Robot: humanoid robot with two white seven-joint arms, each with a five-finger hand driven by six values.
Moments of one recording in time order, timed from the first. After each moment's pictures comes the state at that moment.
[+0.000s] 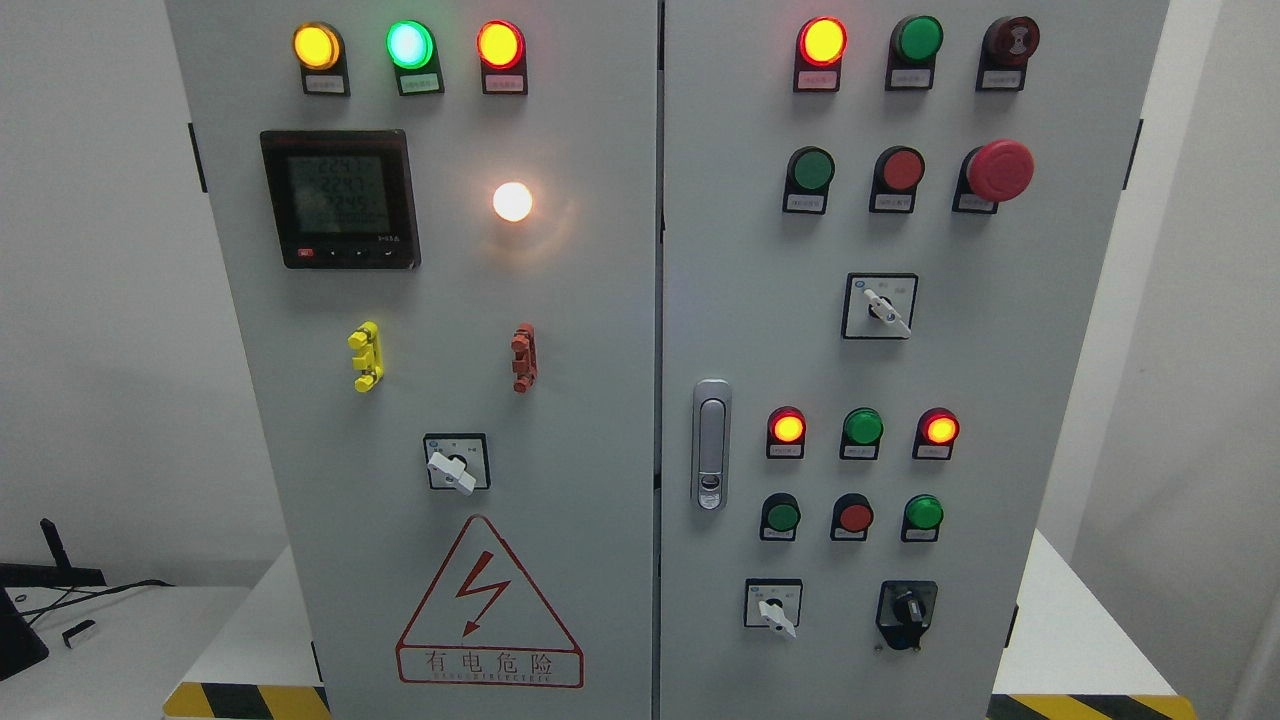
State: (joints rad) left arm -0.04 -0.09 0.08 0.06 0.00 -0.16 0.06; right arm 0.65 -0.03 -0.12 -0.86 -0.07 -0.76 -0.21
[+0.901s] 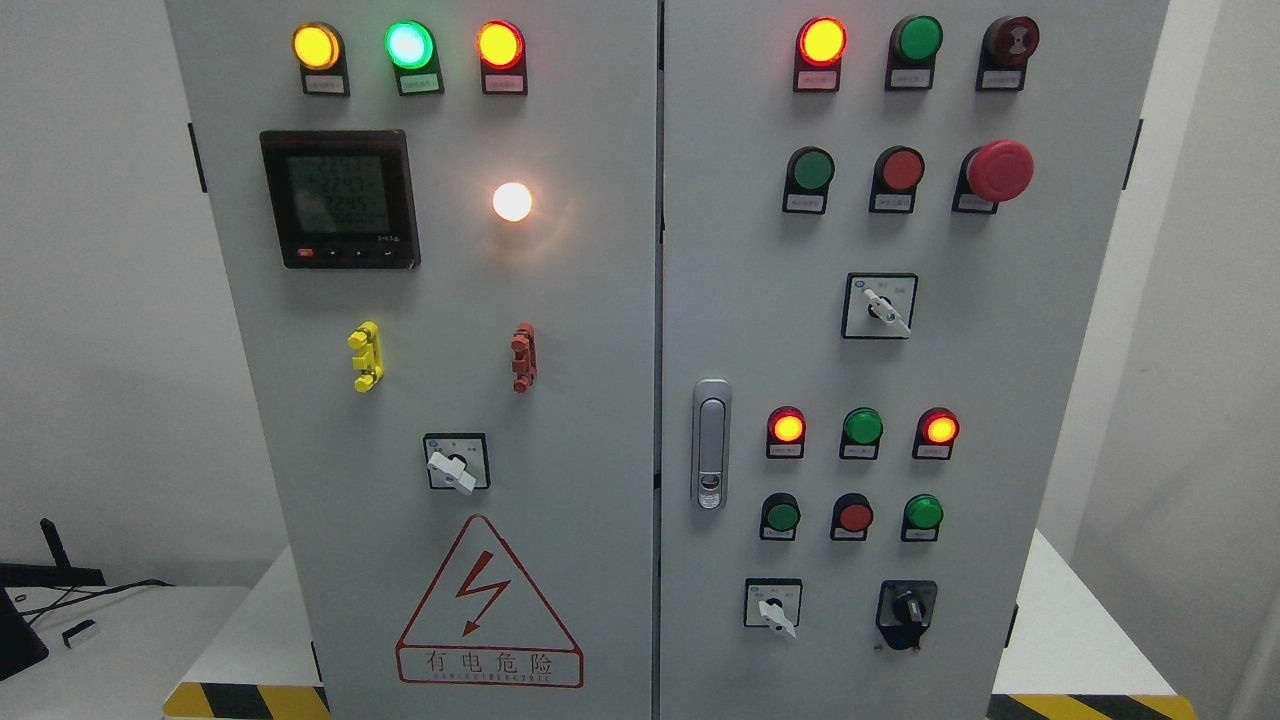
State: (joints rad) left arm -0.04 -0.09 0.08 0.06 0.00 -0.16 0.06; right arm 0.79 -0.01 -0.24 -1.45 -0.06 -0.79 -0.31
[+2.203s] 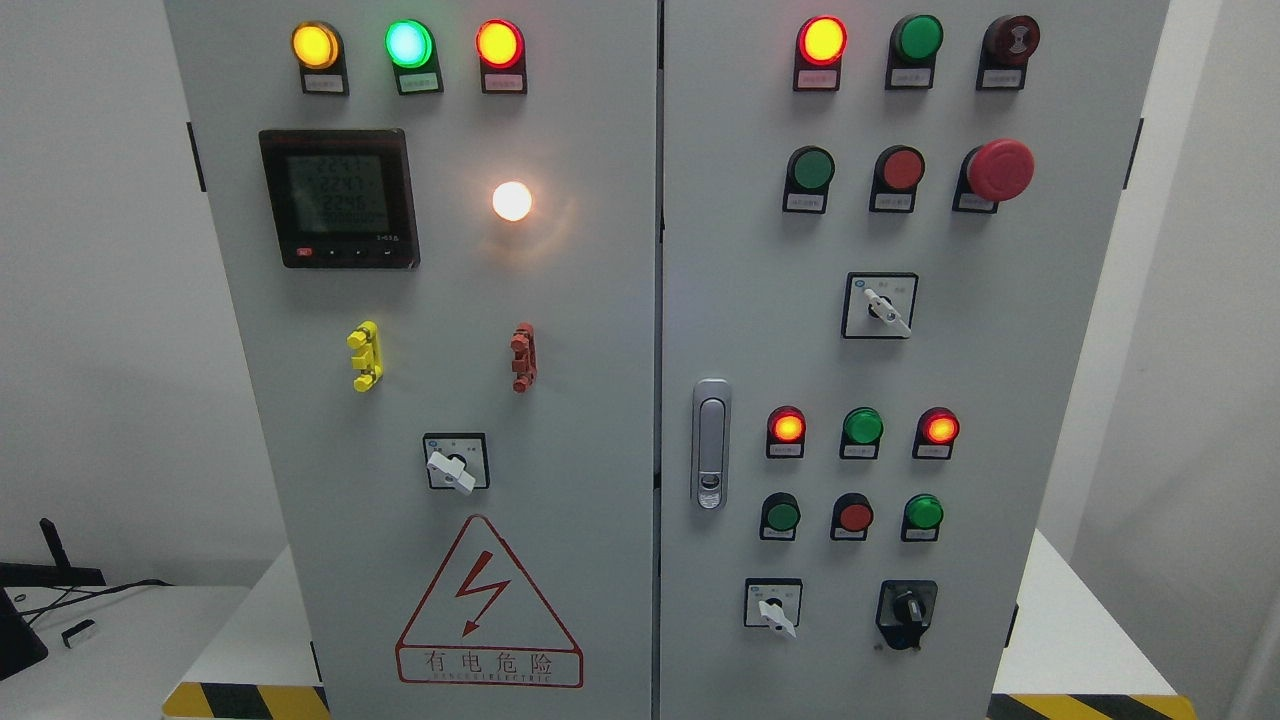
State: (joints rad) left arm -0.04 -0.09 0.08 0.06 0.00 -0.16 0.06; right arm 0.53 0.00 -0.31 -1.87 0.20 -0.46 -0.31
